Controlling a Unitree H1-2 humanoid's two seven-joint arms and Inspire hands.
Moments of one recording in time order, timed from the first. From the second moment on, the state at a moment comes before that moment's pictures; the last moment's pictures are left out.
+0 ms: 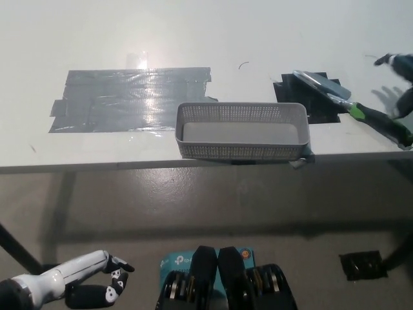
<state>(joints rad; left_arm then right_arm) -0.12 0.46 -0.04 -0.41 0.52 0.46 -1.04 -0.93 -0.65 0.42 0.45 -0.69 0.29 0.57</state>
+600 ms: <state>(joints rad) -0.12 0.46 -0.04 -0.41 0.52 0.46 -1.04 -0.29 -0.54 -0.05 -0.23 -0.37 0.32 0.62</state>
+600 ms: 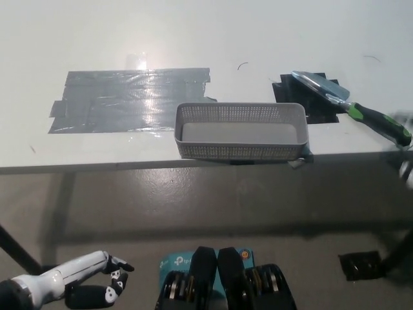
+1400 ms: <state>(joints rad) -0.13 0.42 0.00 -0.38 0.52 0.46 -1.04 -0.06 -0.31 -0.08 -0.12 -0.32 0.11 0.36</state>
